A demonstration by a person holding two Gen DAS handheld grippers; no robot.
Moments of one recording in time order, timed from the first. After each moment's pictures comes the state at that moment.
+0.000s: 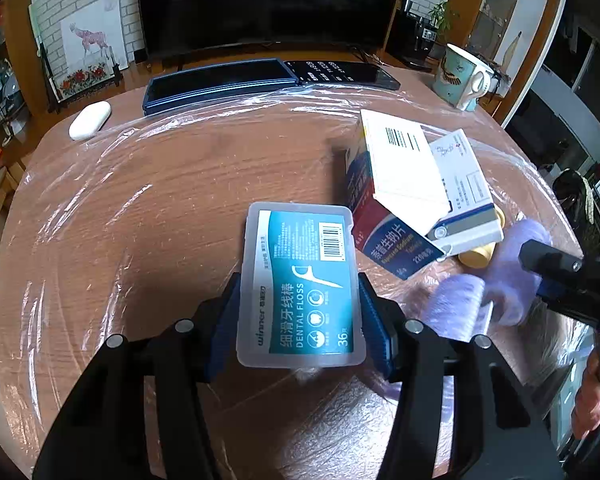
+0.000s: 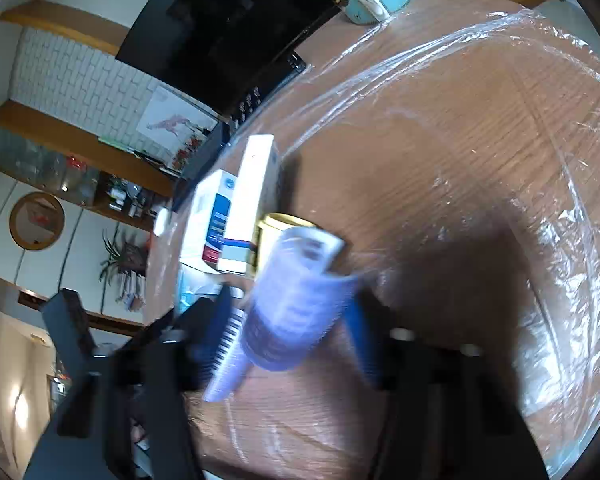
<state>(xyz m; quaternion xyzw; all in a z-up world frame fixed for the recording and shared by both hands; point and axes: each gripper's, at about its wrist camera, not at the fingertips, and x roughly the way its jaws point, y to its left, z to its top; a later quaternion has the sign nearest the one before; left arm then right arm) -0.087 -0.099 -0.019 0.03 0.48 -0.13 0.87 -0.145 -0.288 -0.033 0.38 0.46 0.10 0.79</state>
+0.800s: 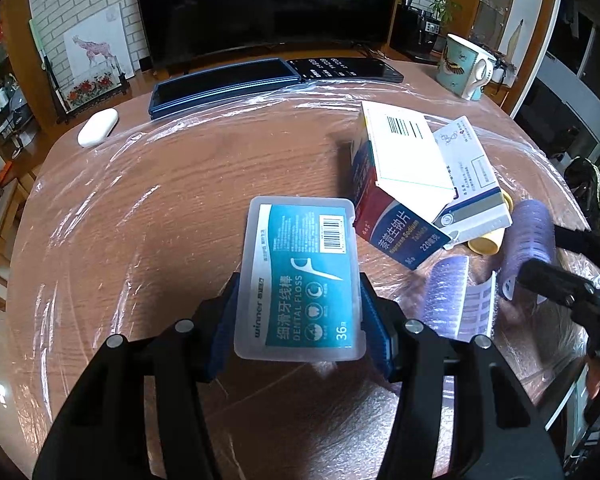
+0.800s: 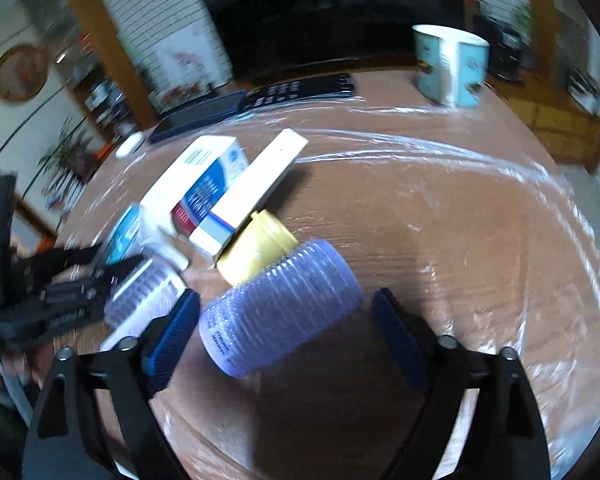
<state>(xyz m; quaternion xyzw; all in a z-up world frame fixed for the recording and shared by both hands) -0.092 -0.101 -0.020 0.06 0.48 -0.12 0.87 -0.134 -0.256 -0.010 0.07 0.48 0.12 0.87</state>
